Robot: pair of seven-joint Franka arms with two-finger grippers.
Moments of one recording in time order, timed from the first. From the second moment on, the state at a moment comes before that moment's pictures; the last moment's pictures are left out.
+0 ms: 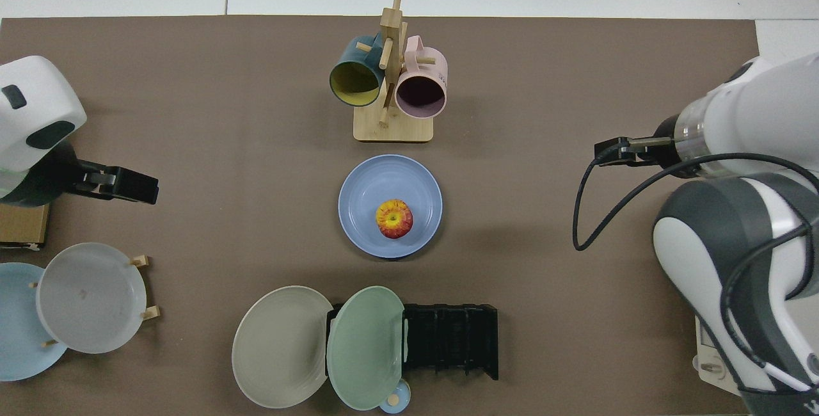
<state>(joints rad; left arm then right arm) -0.02 -0.02 -0.09 -1.58 -0.02 1.54 0.08 0.08 0.02 -0.05 -1.75 -0.02 1.82 0.03</state>
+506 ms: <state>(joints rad) -0.02 -0.02 -0.09 -1.58 -0.02 1.54 0.08 -0.11 0.01 0.17 -1.75 -0.02 1.82 0.03</state>
